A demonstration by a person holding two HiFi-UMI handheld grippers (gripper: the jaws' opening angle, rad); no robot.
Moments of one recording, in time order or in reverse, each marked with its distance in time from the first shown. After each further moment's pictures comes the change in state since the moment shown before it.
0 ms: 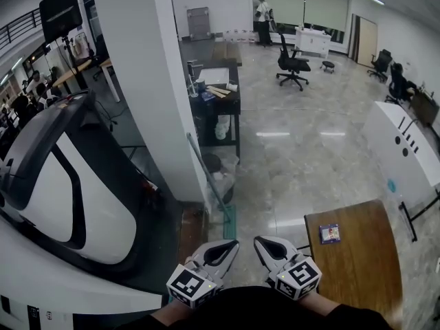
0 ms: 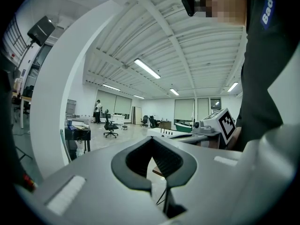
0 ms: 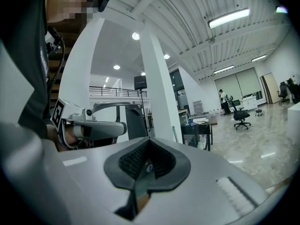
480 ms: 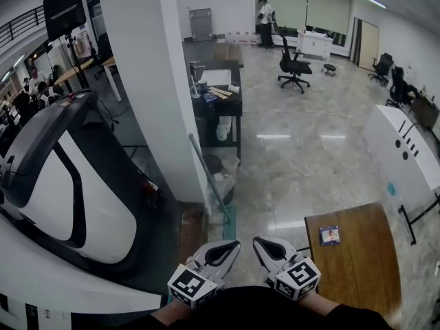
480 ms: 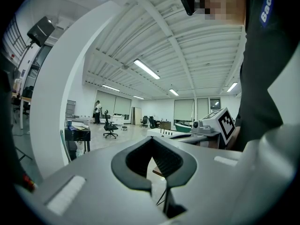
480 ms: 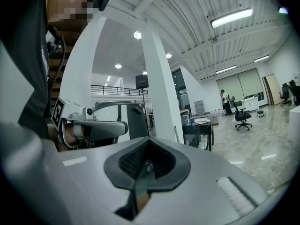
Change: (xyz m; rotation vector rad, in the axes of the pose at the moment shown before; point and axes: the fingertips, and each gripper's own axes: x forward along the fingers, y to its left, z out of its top) left arm -0.001 0.000 0.004 -0.002 -0.008 -0.001; right arm 0.006 0.004 0.001 -0.017 0.007 0.019
